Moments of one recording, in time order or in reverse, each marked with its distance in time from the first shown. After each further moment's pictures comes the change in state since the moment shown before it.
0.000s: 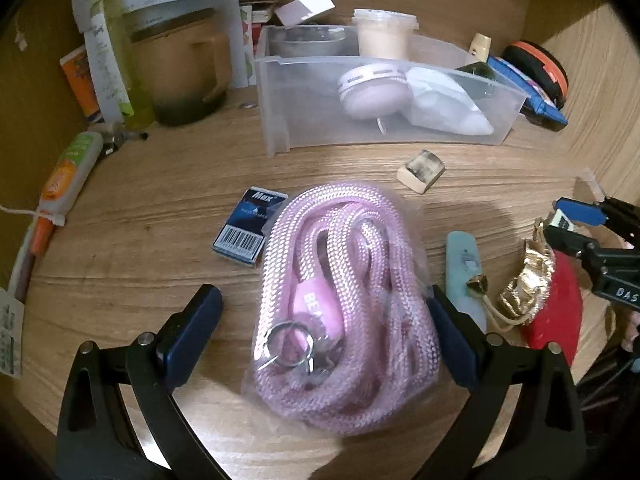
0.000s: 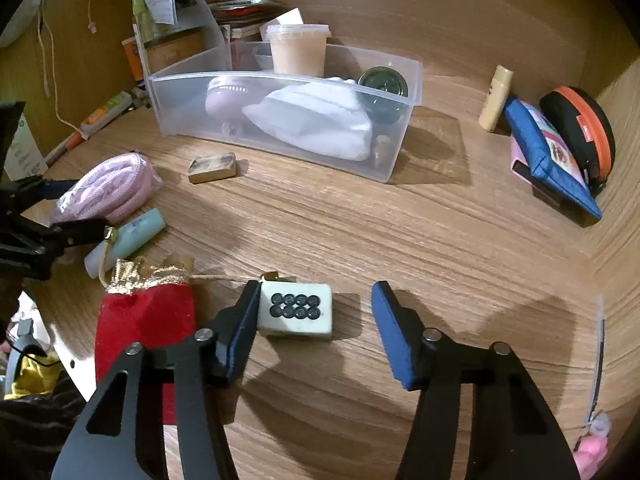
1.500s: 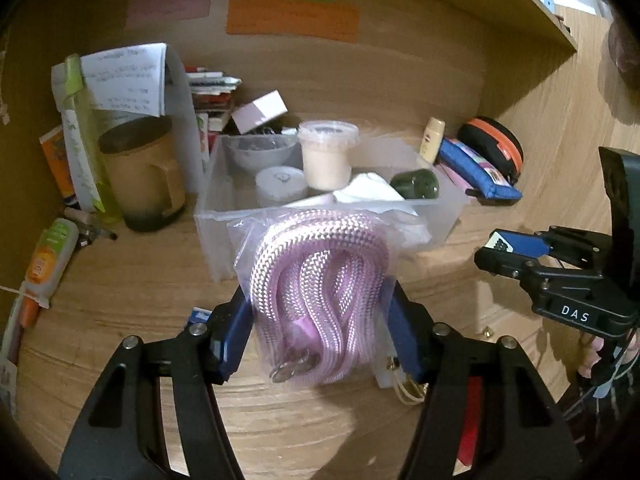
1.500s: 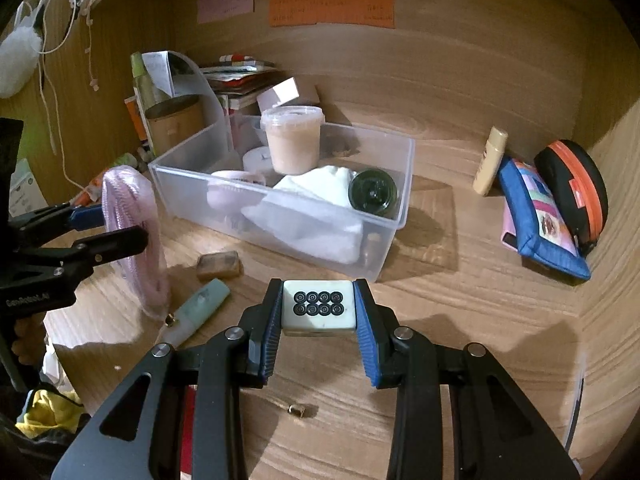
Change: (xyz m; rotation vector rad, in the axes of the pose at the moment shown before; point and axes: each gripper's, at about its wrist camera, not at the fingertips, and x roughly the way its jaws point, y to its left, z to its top) left arm -0.040 -0.023 0.054 -0.014 -0.258 -0.124; right arm -0.023 -0.009 0.054 0.000 -0.150 0.011
